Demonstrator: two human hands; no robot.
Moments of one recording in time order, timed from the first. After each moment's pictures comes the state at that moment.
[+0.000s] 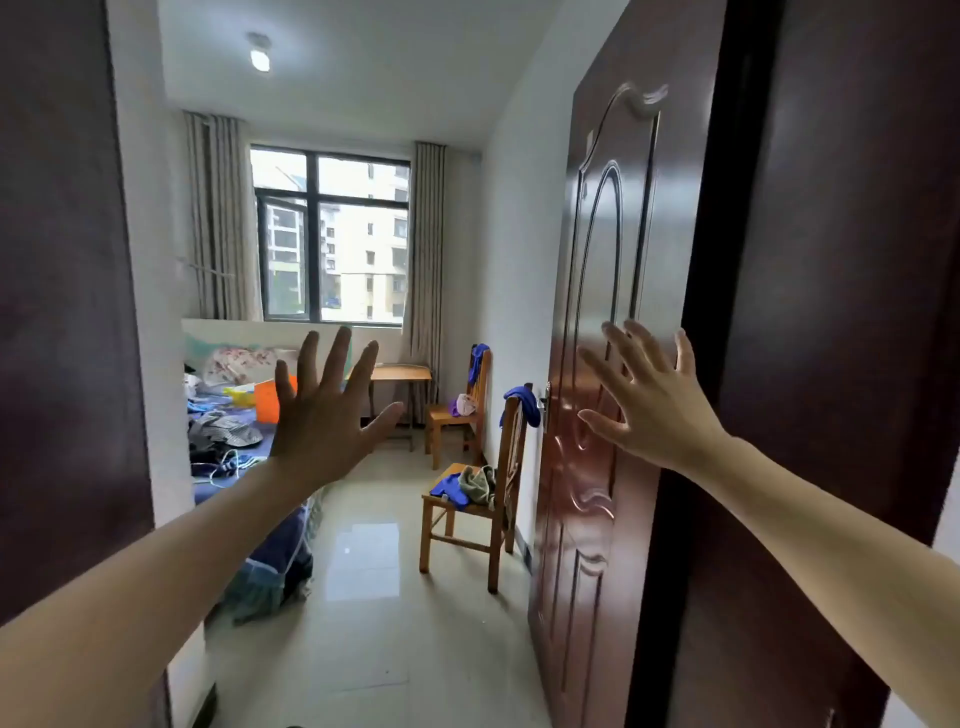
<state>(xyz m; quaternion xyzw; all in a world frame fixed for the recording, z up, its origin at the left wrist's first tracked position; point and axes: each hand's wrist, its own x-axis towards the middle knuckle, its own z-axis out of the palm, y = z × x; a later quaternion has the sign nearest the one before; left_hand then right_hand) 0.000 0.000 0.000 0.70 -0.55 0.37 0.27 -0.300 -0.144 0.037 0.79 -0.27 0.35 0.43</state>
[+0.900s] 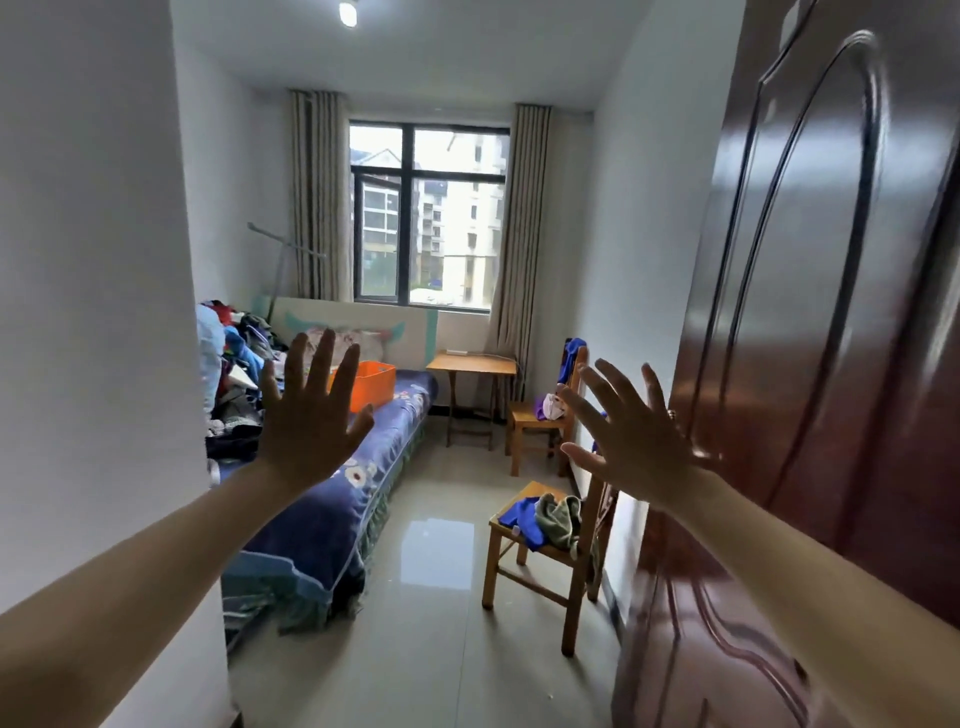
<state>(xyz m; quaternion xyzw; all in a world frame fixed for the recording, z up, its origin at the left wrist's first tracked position) 0.193 -0.257 -0.019 0.78 -0.44 0.41 0.16 -0.073 -0.458 0.000 0.87 -0.19 0.30 0.35</state>
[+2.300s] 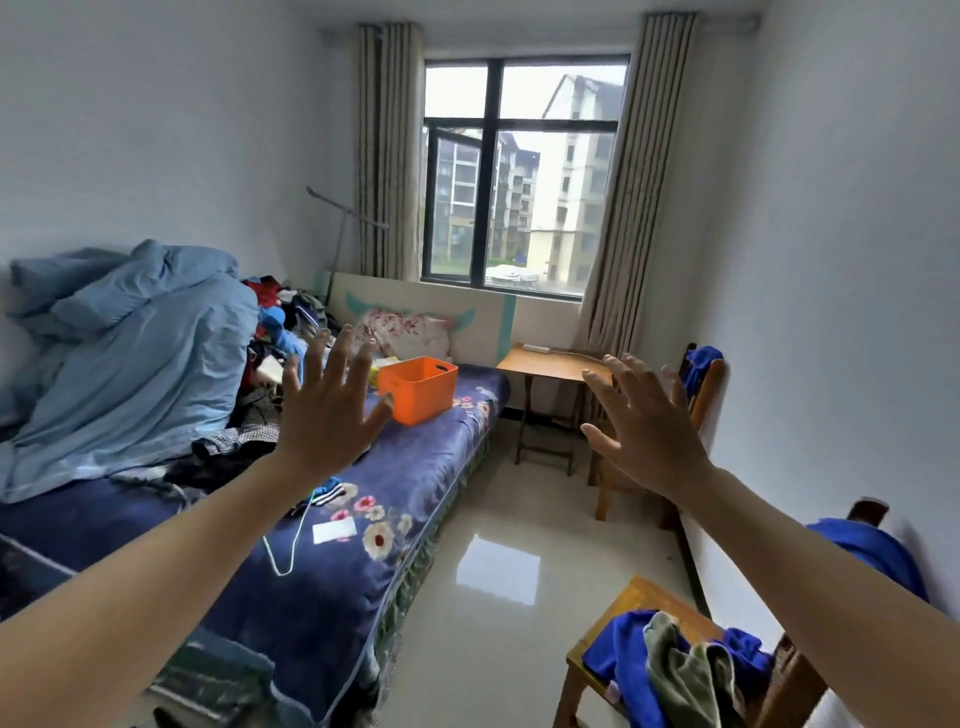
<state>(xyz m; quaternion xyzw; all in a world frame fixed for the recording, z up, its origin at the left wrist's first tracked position) 0.603 -0.668 -0.032 0.85 -0.37 0.35 0.16 0.402 -0.930 -0.026 0.89 -0.11 0.38 0.24</state>
